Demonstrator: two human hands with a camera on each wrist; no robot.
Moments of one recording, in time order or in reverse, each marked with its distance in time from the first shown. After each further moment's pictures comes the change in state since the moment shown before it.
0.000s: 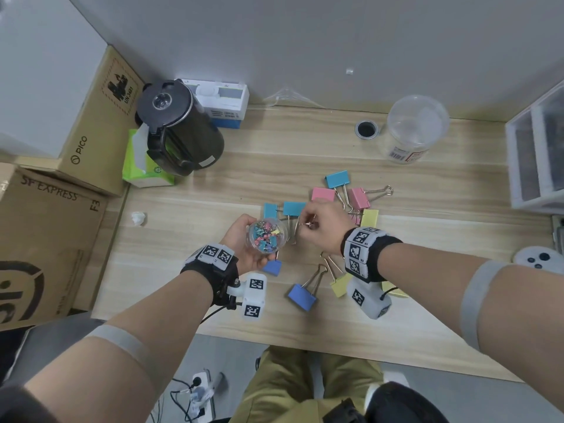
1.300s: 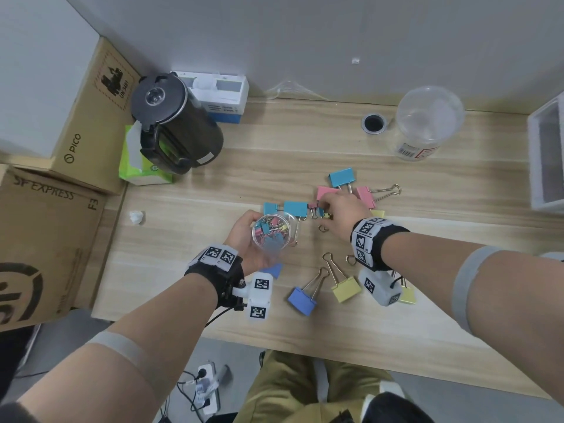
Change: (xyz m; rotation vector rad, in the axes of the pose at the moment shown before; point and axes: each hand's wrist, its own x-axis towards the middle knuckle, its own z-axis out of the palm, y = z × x) left_hand 0.007 0.004 0.017 -0.076 -0.048 0.020; right_hand 0.029 0.050 -0.009 -0.286 -0.127 0.168
